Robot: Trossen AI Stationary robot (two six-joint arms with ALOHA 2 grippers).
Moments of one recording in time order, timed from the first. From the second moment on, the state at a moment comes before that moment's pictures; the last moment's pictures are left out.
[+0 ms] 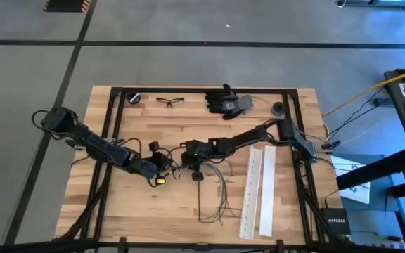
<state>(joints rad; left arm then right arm) -0.40 1.38 0.44 0.17 -0.67 -0.26 0.05 2.21 1.34 0.12 -0.19 -0.10</state>
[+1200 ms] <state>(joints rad) -0.37 1.38 0.49 0.26 -0.72 0.57 -0.04 2.00 1.38 -0.21 -0.33 0.08</state>
